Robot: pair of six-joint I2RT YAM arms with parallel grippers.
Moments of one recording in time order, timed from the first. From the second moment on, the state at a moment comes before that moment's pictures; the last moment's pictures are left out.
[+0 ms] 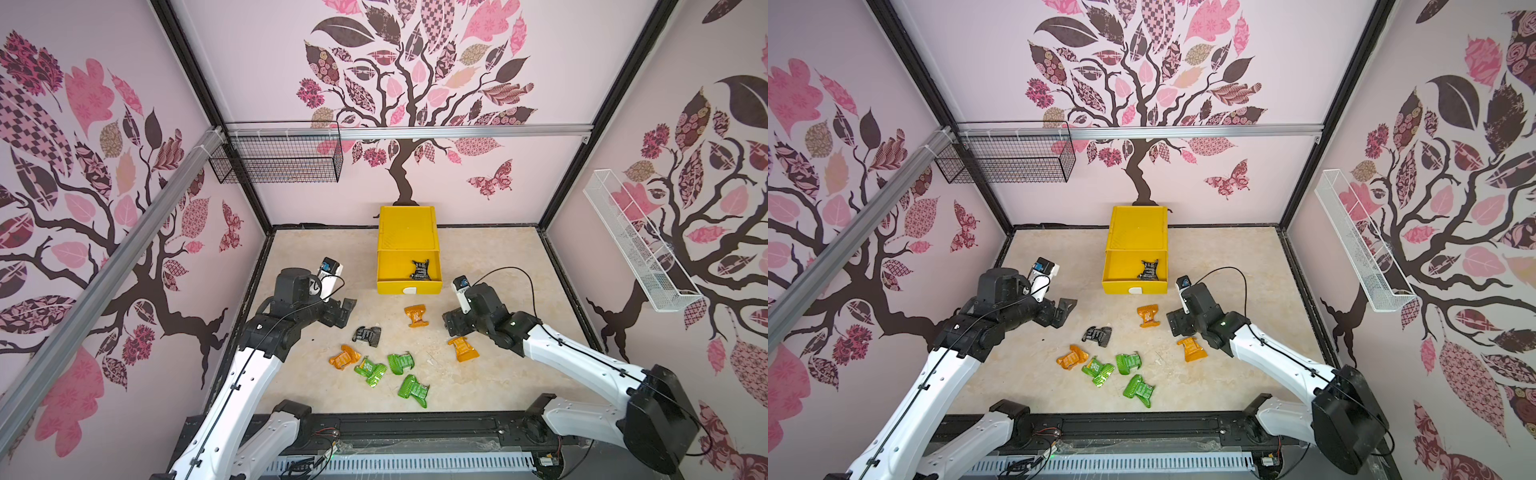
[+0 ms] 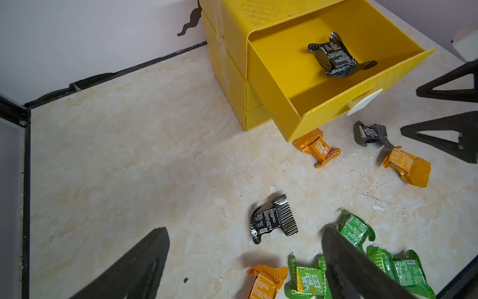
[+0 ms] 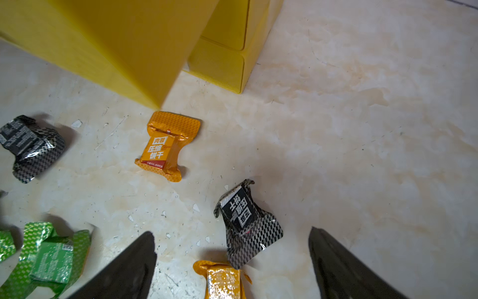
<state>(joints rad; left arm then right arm) -0.26 0.91 0.98 -0.74 0.18 0.16 0.59 1.22 0.74 -0.33 0.13 0.17</state>
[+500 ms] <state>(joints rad) -0.25 0.92 0.90 -0.67 0.24 0.12 0.54 1.47 0.76 -0.25 0.05 0.21</state>
